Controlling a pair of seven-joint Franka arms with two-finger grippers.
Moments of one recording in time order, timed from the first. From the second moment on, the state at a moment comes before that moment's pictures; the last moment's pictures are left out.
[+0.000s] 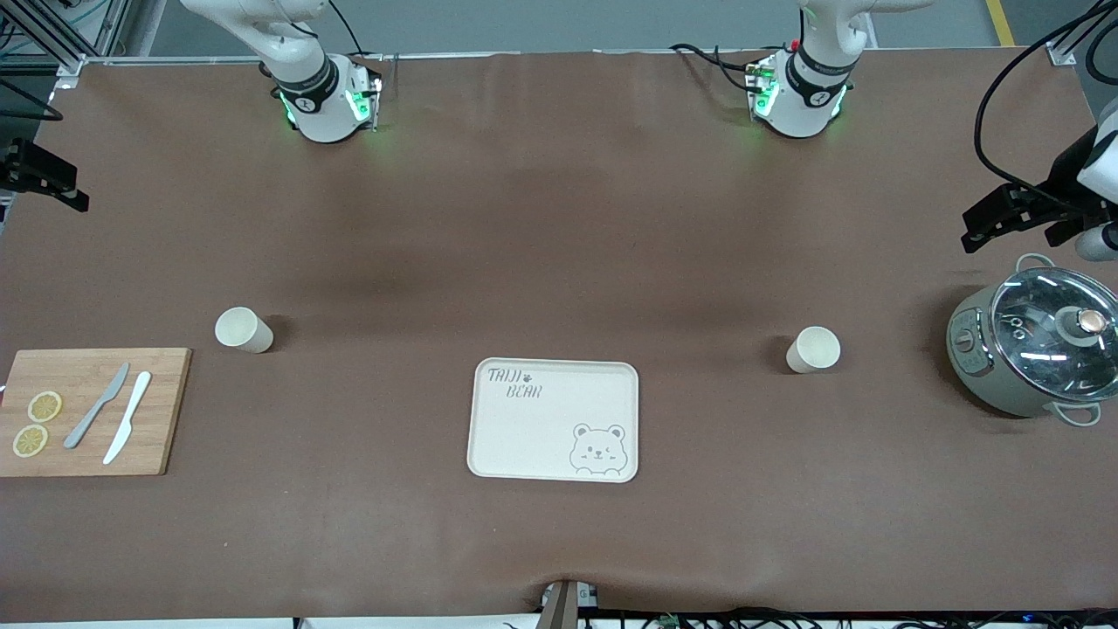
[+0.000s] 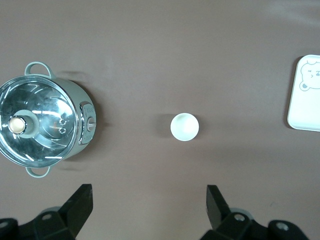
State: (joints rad) left arm 0.00 0.02 -0.06 -1.52 0.04 1.59 -0.12; right arm -0.07 -0.02 -0.04 -1.50 -0.01 1.45 -0.24
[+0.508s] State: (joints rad) left arm 0.00 0.05 -0.06 -1.52 0.04 1.61 -0.12; right arm -0.07 -0.02 -0.03 -1.50 -0.01 1.45 -0.24
